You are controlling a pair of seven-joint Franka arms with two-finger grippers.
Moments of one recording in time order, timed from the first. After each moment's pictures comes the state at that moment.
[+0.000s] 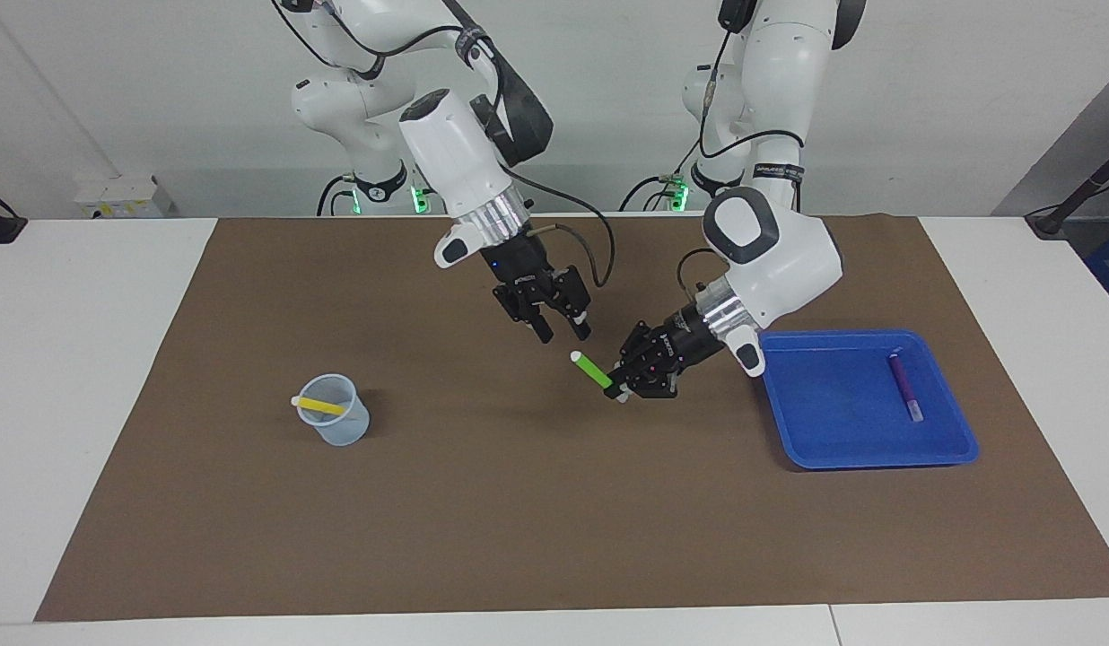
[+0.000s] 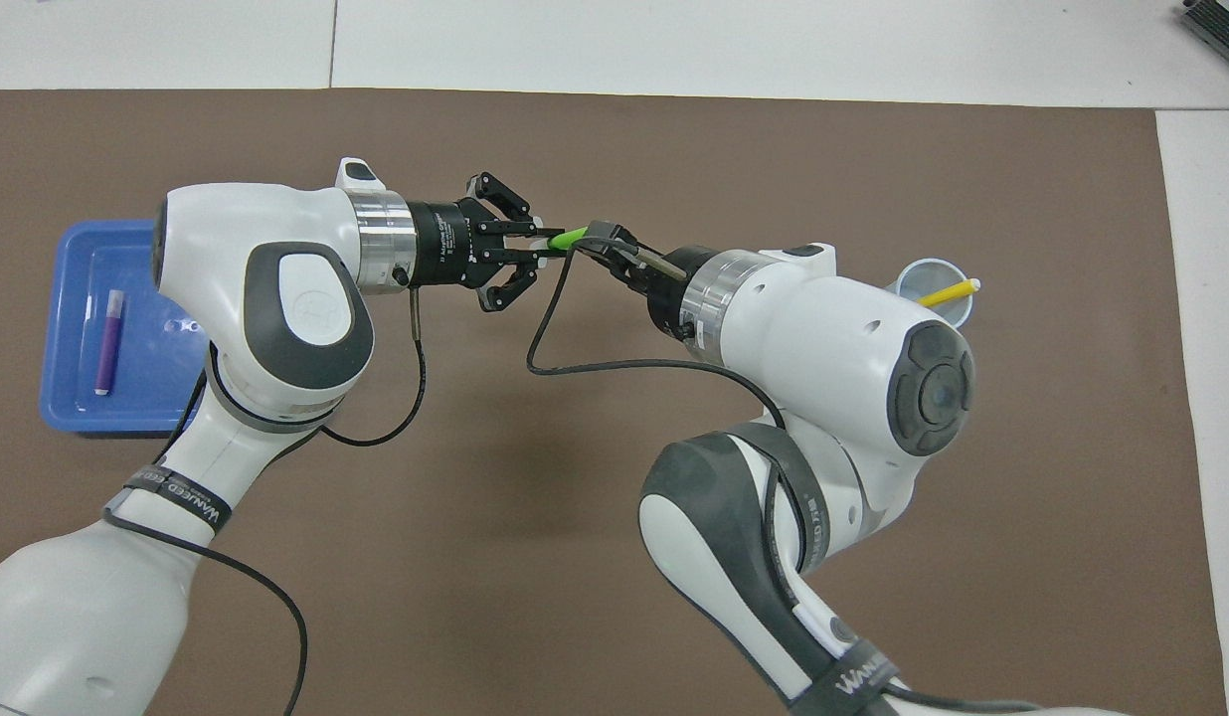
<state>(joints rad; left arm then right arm) -0.30 0.34 -0.11 -1.75 -1.08 2.35 -1.19 0.51 0.19 0.02 -1.86 0.42 2.69 0.73</state>
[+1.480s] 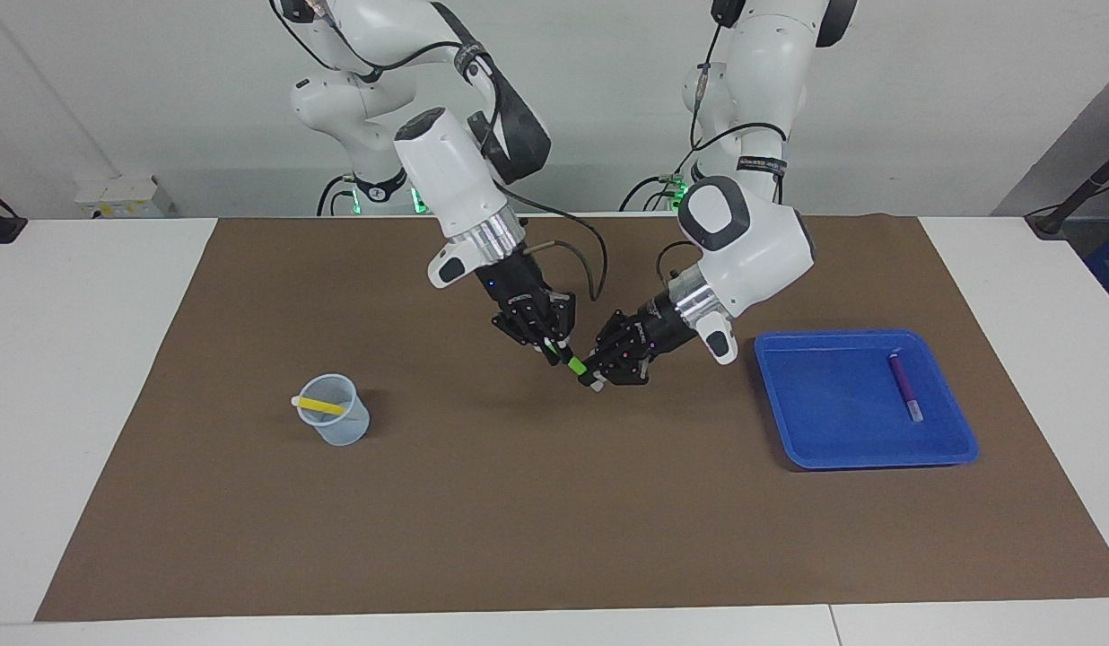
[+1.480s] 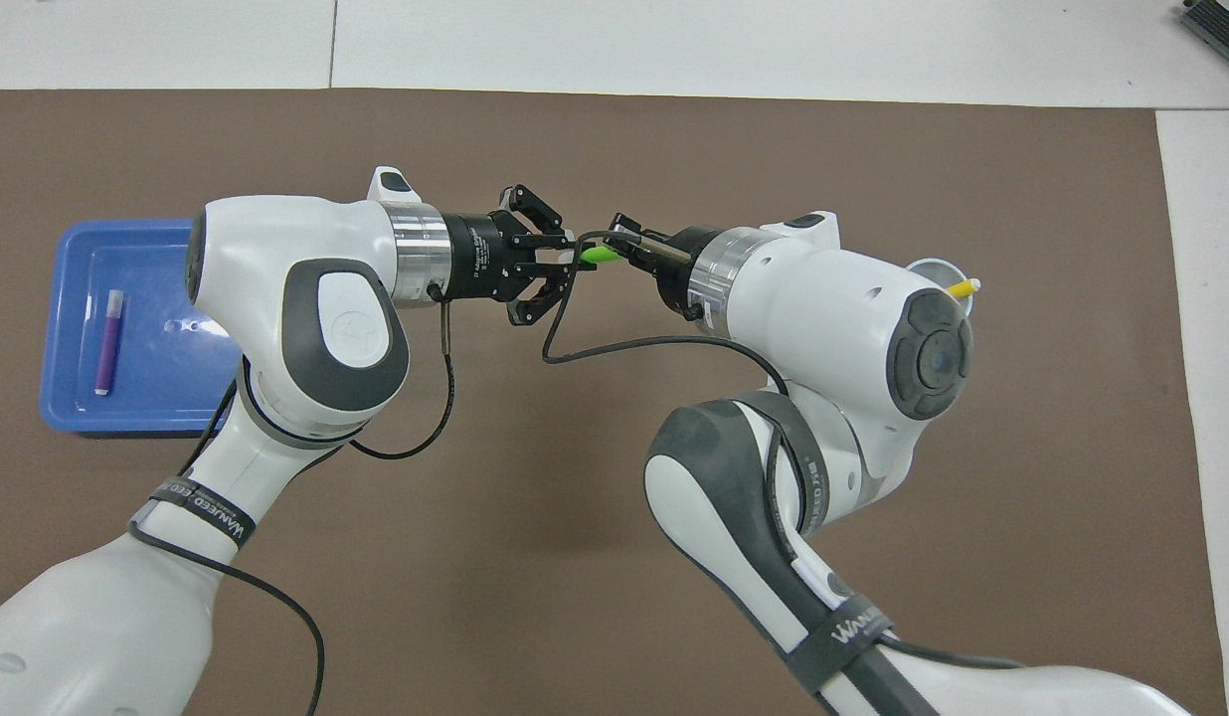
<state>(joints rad) -0.35 0.33 -0.11 -1.76 -1.08 2.38 -1.19 0.49 0.23 0.02 -1.82 0.42 2.69 0.60</state>
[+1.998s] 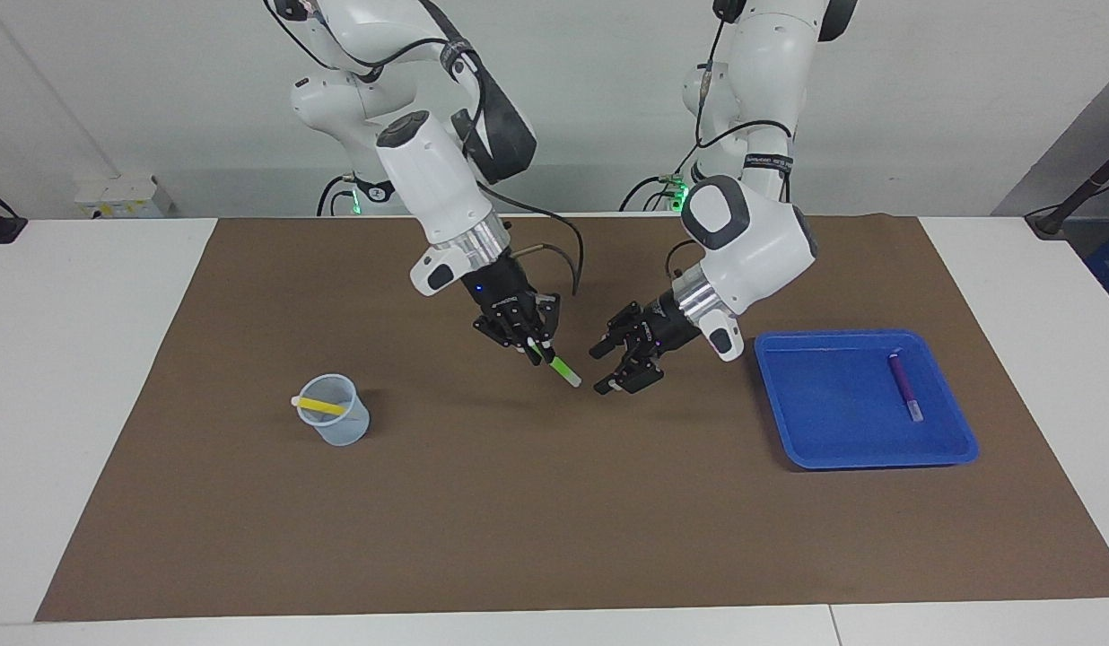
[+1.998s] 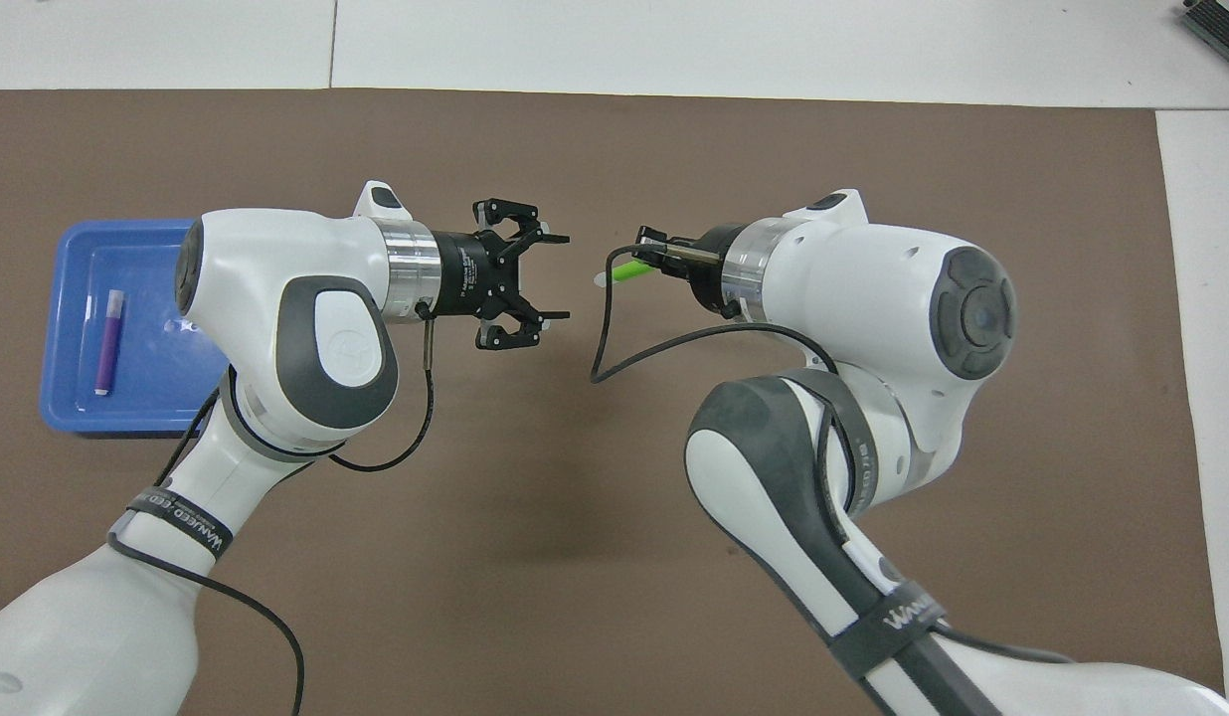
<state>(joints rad) -0.34 0.28 -0.09 -1.85 -0.96 2.38 -1.19 0.43 0.21 0.01 -1.81 0.40 2.51 0.41</state>
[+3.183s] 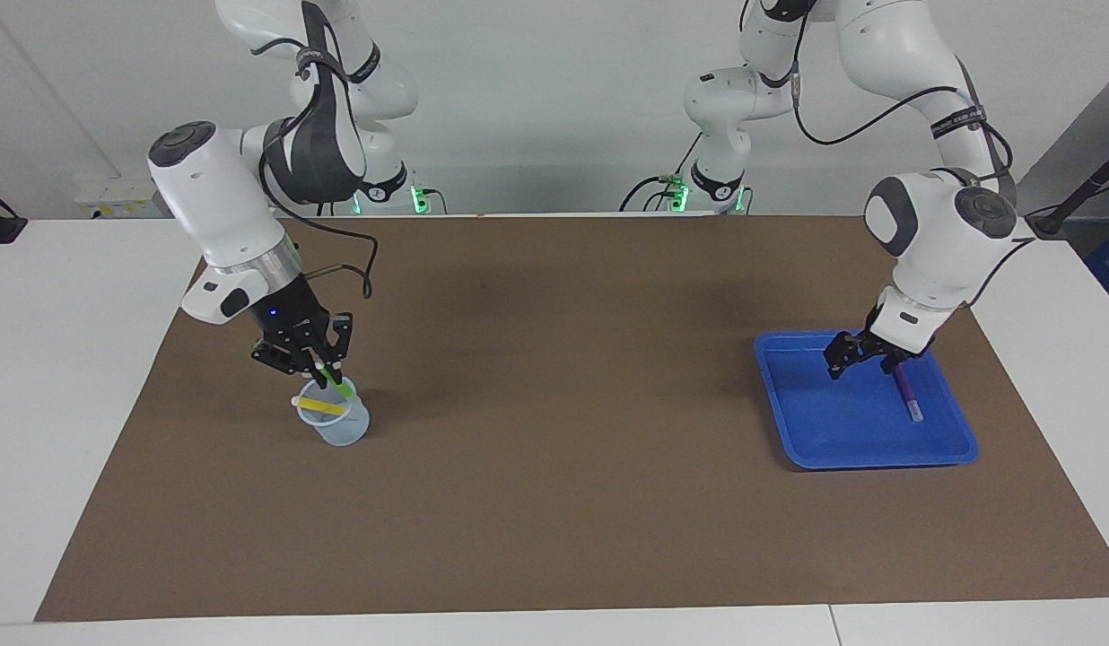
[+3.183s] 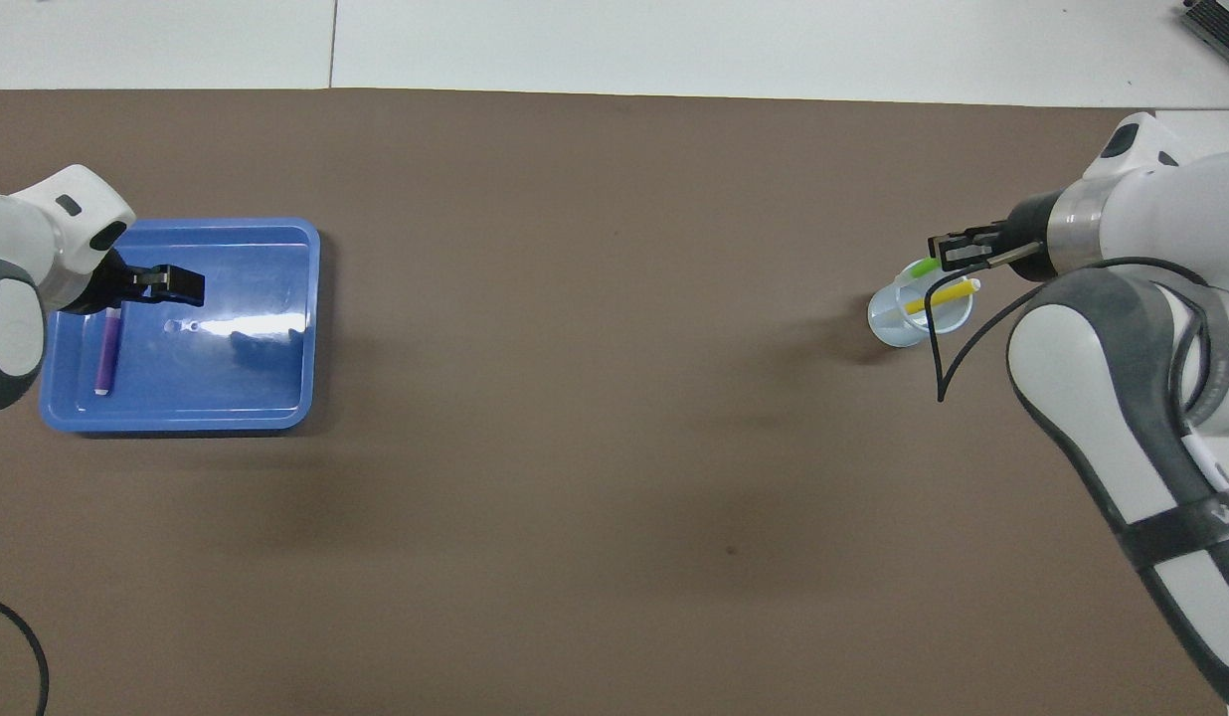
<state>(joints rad) 0.16 0.24 -0.08 -1.85 0.05 2.16 0.11 0.03 0.14 0.00 -1.84 0.19 2.24 -0.31</state>
